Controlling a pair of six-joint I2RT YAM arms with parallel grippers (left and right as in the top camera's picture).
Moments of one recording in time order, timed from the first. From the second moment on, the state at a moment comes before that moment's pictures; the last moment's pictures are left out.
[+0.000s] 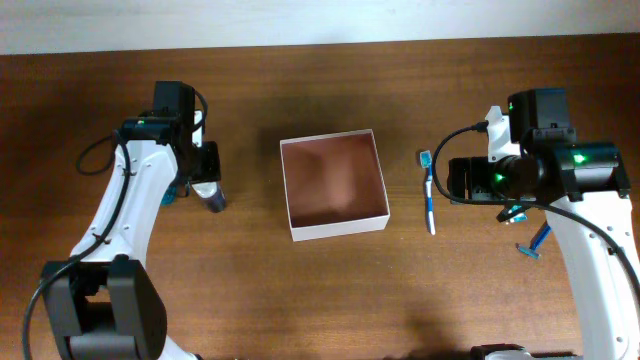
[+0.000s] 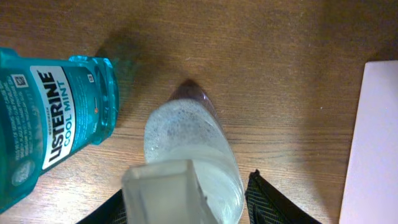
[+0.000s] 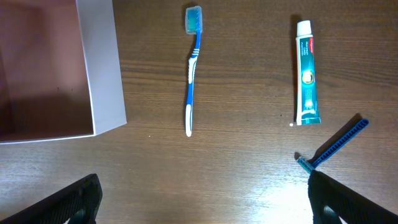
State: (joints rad) left arm -0.04 1.77 1.42 -0.97 -0.06 -0.14; right arm 0.02 1.38 1.44 -1.28 -0.05 0.02
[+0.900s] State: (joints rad) left arm -0.04 1.77 1.45 -1.04 -0.05 -0.14; right arm 0.02 1.38 1.44 -1.28 -0.05 0.02
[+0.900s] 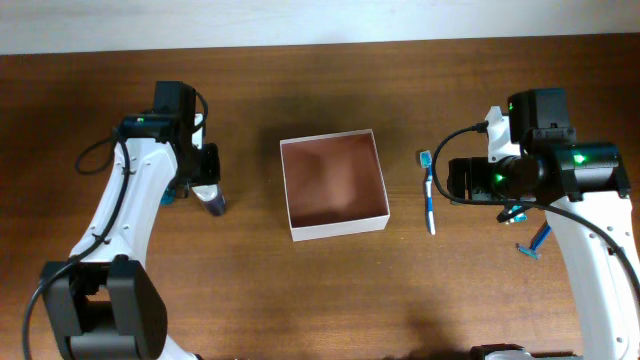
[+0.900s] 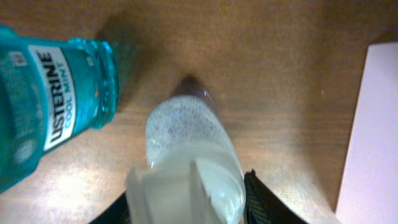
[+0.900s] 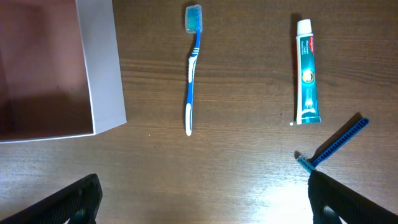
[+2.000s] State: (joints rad) left arm -0.66 2.11 1.93 -1.00 -0.04 -0.31; right arm -0.19 1.28 1.44 -1.29 -0.04 0.09
